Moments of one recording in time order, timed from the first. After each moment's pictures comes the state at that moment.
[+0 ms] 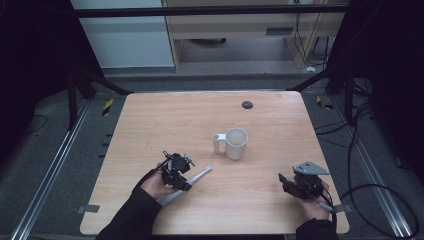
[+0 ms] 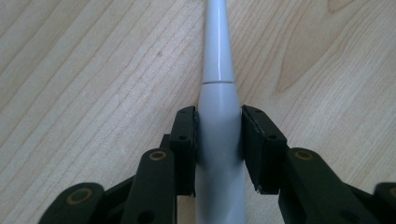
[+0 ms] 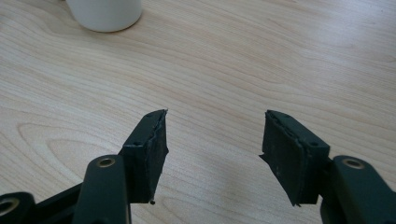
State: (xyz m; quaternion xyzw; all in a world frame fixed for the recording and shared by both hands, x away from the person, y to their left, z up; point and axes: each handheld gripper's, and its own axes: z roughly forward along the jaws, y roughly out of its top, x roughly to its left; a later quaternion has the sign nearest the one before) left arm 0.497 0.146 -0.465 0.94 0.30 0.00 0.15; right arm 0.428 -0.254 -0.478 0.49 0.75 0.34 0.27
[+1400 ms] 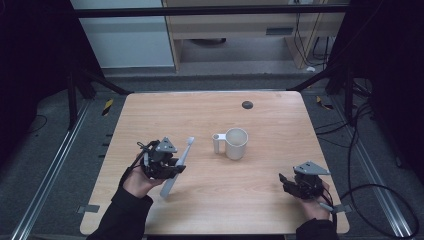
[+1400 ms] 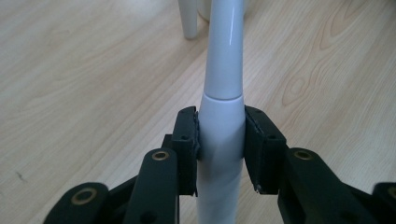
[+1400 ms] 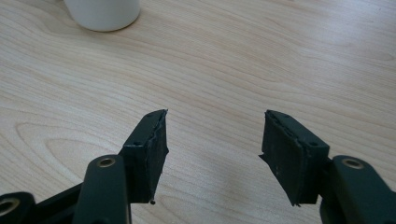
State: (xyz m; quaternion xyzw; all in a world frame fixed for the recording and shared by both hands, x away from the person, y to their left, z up) left arm 0.468 0.181 -0.379 0.89 0.30 0.12 0.32; right arm 0.427 -0.255 -0.478 0.49 0.75 0.35 0.27
